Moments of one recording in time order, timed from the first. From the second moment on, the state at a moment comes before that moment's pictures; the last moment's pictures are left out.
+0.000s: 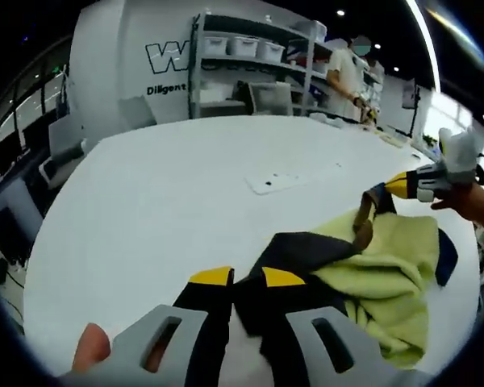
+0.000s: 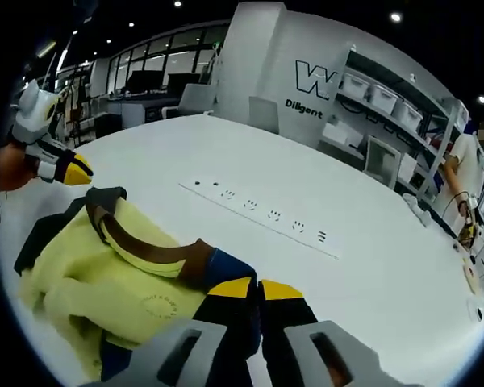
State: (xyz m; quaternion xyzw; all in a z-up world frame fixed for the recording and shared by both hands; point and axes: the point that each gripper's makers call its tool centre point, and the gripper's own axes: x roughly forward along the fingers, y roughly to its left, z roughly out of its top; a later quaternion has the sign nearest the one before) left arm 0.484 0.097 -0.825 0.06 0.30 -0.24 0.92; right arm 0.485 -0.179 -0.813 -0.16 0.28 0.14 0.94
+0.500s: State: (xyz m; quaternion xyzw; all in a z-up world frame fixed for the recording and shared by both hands) left arm 0.486 0.089 -0.840 0.20 0.28 -0.29 0.89; right arm 0.476 -0.190 -0.807 -0.18 0.26 0.14 0.94
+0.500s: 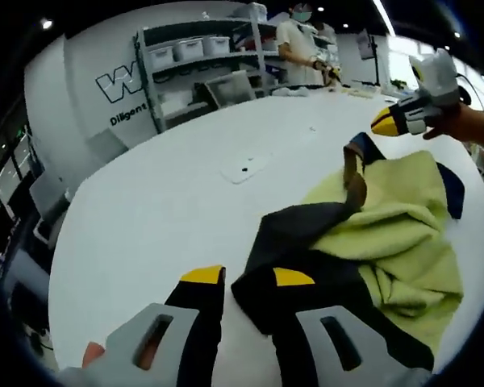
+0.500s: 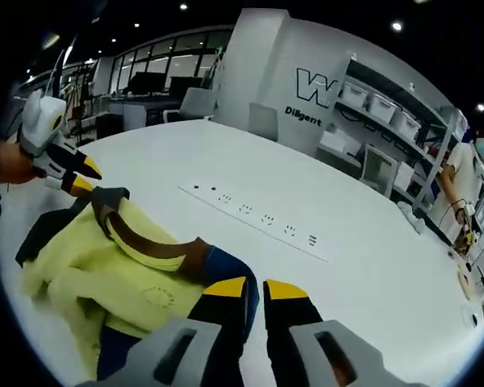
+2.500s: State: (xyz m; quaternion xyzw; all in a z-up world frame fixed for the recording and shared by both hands) left arm 0.547 0.108 -0.792 0.08 0.24 -0.19 0.95; right arm 0.507 -0.203 -0.793 -0.14 0.22 0.10 0.96
